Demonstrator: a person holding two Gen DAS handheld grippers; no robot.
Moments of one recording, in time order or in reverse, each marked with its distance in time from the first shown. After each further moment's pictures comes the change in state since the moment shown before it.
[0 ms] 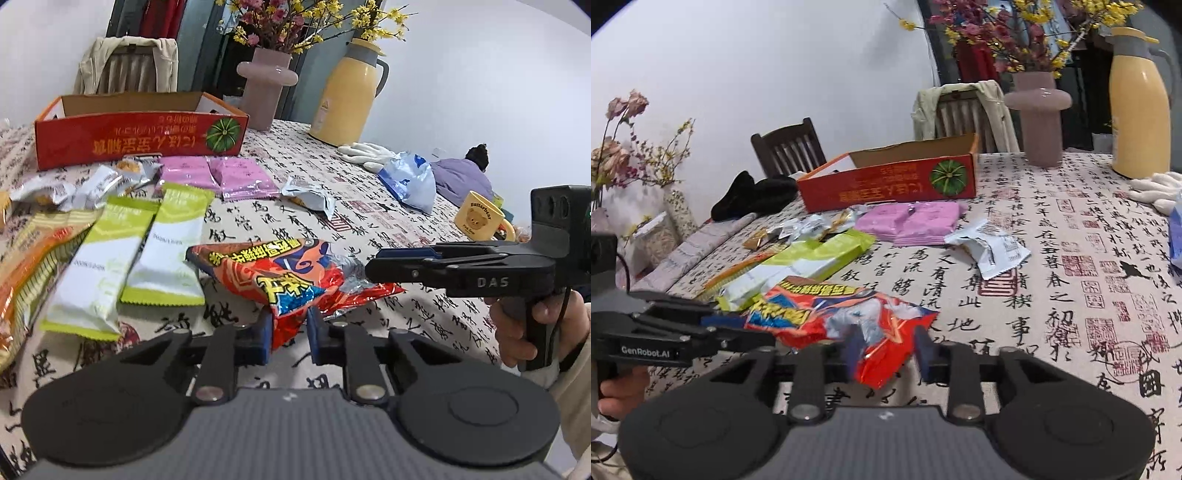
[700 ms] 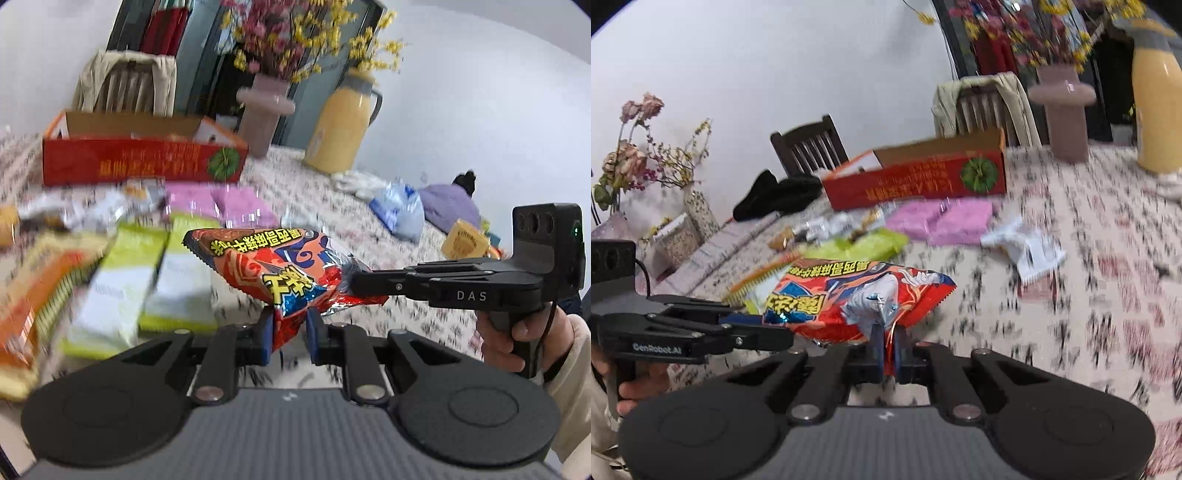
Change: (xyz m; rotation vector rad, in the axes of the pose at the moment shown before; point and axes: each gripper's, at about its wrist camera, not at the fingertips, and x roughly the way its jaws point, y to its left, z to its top) left arm -0.024 0.017 0.013 -0.019 -0.090 -0.041; right arm 0.005 0.023 0.018 -0.038 -0.006 0.054
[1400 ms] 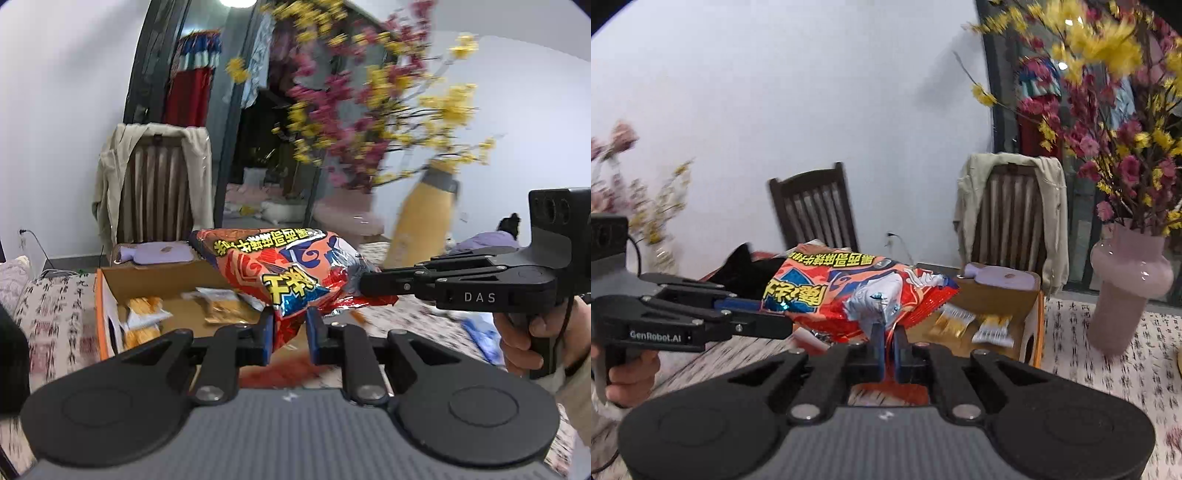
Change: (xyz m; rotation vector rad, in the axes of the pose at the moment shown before) left arm 0.071 0.142 0.232 0.071 -0.112 0.110; right arm 0.154 -0.018 0.260 -0.150 -0.058 -0.036
